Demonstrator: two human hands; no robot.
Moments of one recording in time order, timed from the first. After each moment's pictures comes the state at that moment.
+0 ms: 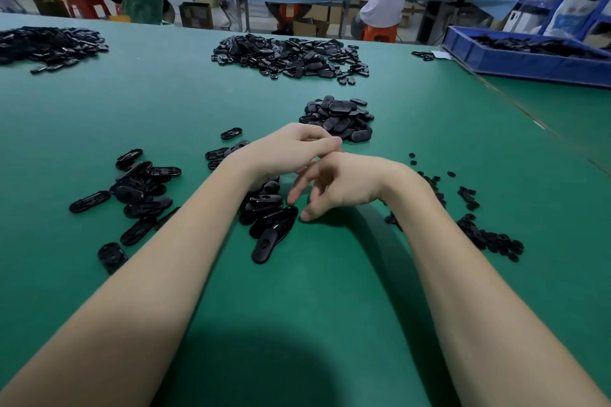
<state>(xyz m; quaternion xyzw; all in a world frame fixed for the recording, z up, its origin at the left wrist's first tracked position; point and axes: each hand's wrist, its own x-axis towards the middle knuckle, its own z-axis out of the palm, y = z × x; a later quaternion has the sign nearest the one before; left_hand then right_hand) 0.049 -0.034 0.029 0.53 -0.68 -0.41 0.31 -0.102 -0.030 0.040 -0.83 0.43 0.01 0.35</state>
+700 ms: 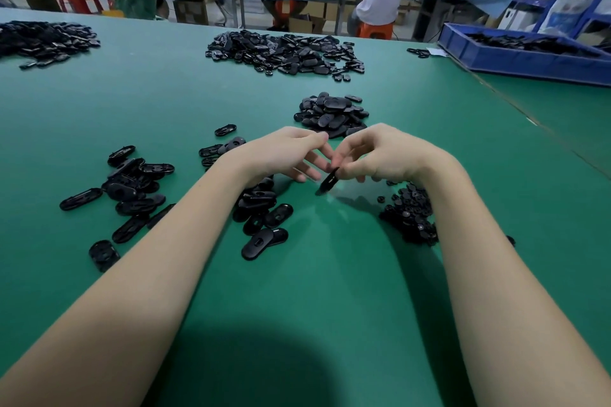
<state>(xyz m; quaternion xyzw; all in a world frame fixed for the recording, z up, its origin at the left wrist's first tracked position) 0.046 -0.034 0.026 0.54 -0.64 -0.47 0.27 -0.152 -0.043 0.053 -0.79 0.49 -0.13 0.34</state>
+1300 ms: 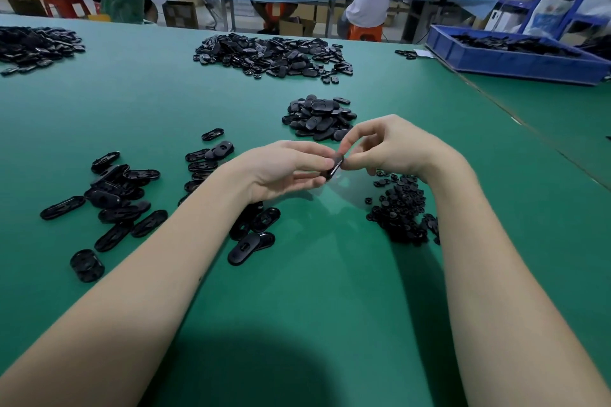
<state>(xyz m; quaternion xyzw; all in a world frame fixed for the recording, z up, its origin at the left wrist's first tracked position) 0.028 -0.030 0.018 0.45 -0.45 -0.68 0.37 -0.176 -0.047 0.059 -0.76 0.53 -0.18 0.33</state>
